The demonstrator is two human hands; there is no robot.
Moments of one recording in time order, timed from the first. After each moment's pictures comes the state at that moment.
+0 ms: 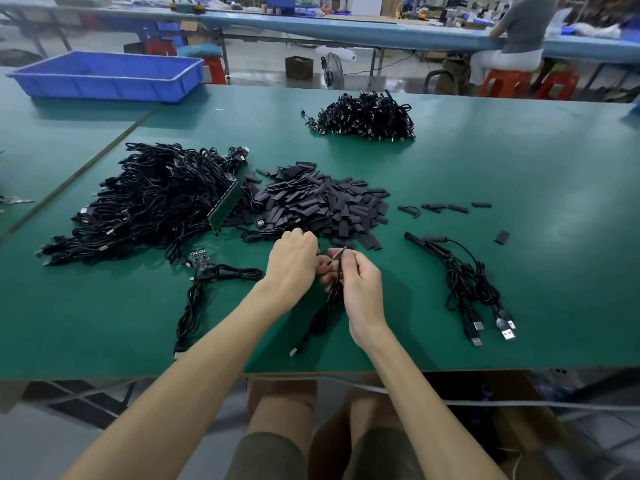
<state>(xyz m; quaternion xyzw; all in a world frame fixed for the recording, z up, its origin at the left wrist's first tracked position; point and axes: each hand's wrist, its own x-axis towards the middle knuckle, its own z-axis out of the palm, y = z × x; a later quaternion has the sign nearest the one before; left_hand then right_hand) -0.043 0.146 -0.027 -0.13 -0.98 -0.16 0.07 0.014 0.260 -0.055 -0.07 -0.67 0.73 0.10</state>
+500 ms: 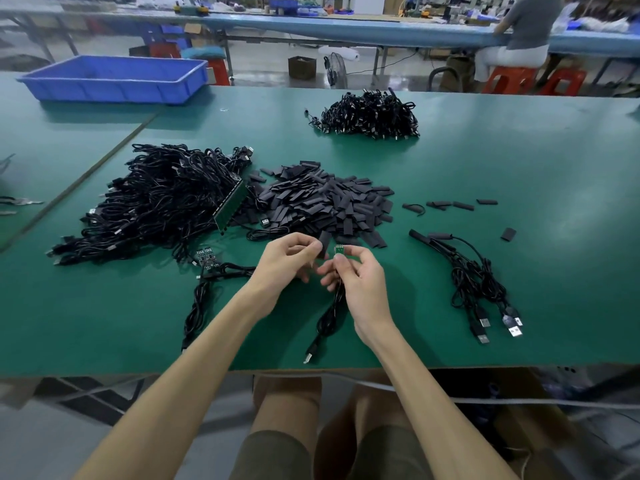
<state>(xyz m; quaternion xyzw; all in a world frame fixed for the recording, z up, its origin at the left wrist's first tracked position) -0.031 0.111 -0.043 -0.08 -0.71 -0.70 -0.07 0.017 0.260 -0.052 -0.02 -0.67 0.74 0.08</state>
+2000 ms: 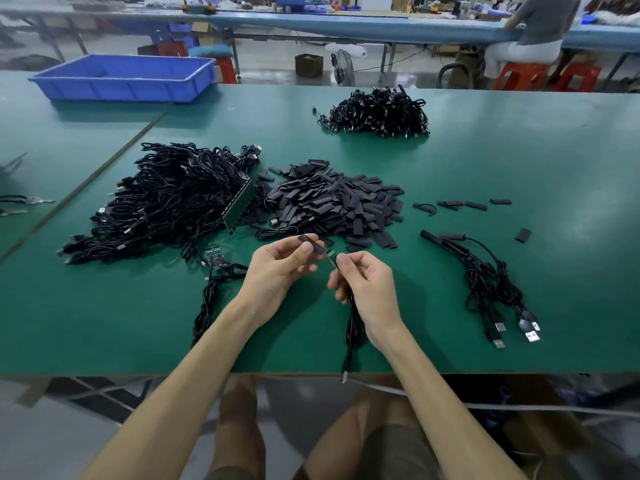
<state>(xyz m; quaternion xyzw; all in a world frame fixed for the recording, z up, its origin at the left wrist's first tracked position) -0.025 0.093 -0.053 -0.09 -0.53 -0.84 -0.08 0.016 0.261 -0.056 0.00 -0.68 0.73 0.07</state>
